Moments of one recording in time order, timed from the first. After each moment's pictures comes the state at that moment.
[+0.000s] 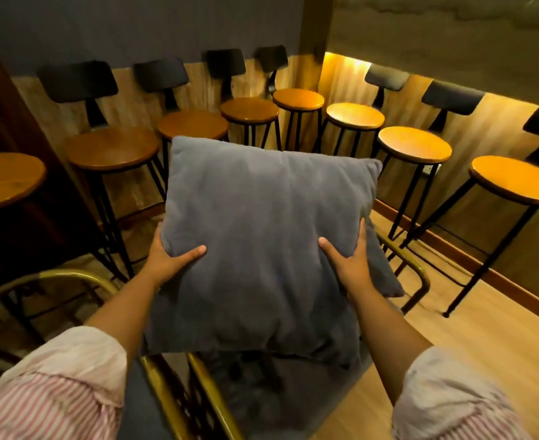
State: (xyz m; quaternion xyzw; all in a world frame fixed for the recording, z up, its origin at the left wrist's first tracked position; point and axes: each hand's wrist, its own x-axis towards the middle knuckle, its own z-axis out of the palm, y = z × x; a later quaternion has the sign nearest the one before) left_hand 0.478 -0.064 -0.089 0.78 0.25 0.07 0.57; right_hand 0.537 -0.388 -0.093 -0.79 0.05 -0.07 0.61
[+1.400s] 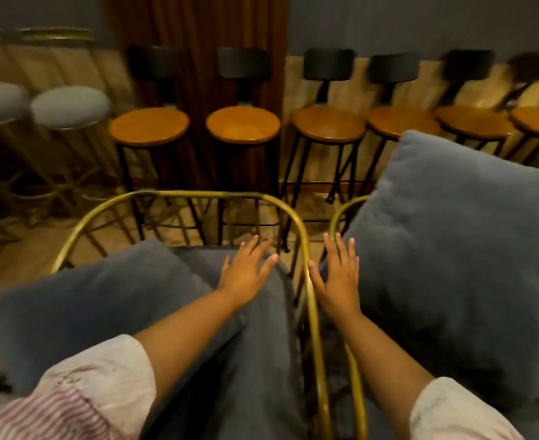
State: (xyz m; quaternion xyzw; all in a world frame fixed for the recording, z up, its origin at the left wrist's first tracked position) left_hand 0.212 -0.003 -0.096 0.88 0.36 0.05 0.31; right_hand 0.343 -0.134 -0.126 -0.85 -0.39 0.02 0.35
